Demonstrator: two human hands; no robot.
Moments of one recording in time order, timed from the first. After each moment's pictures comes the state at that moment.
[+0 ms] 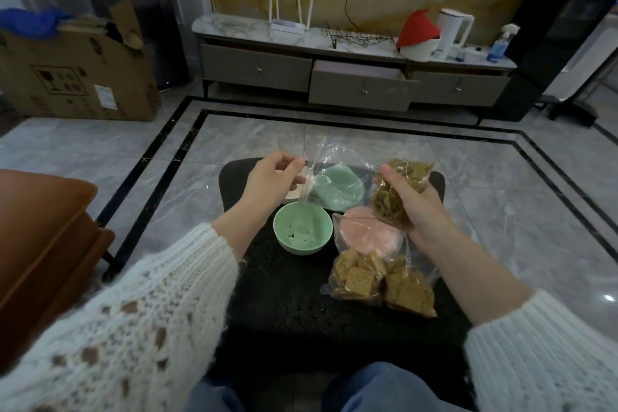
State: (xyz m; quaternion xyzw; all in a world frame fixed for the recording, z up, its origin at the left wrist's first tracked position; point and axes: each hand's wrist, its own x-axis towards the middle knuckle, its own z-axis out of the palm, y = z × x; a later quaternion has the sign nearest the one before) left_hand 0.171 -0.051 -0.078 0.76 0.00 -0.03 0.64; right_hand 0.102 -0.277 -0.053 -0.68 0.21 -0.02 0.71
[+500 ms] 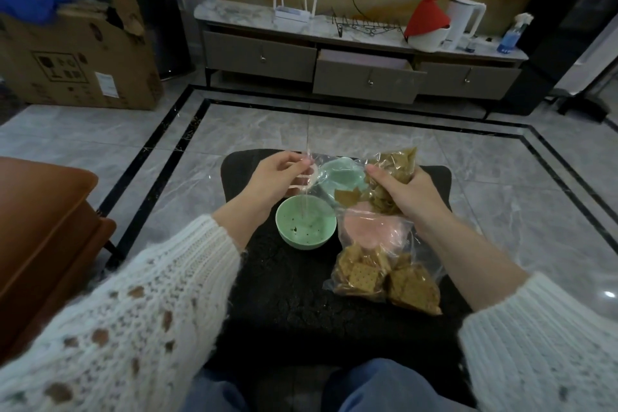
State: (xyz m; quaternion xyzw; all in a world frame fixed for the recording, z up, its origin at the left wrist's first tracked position) left_hand 0.178 -0.050 -0.092 0.71 0.01 -0.10 0.70; right_hand 0.126 -0.275 -0.064 -0.81 0.16 -0.02 0.57
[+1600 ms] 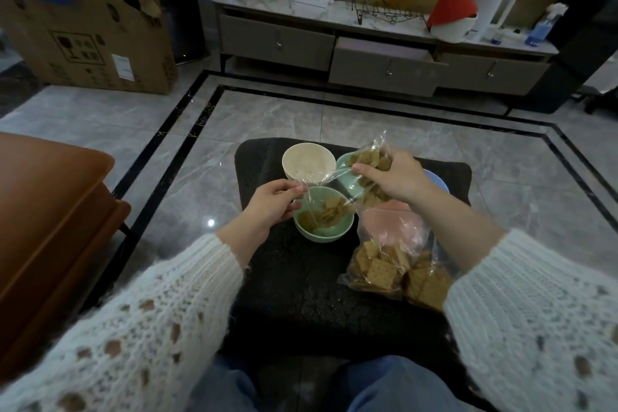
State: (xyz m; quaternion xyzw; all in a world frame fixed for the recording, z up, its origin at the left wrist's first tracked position) left_hand 0.166 -0.024 -0.153 0.69 0.13 -0.15 0.70; right_hand 0.175 -0.245 -0.078 -0.91 0.09 0.04 0.41
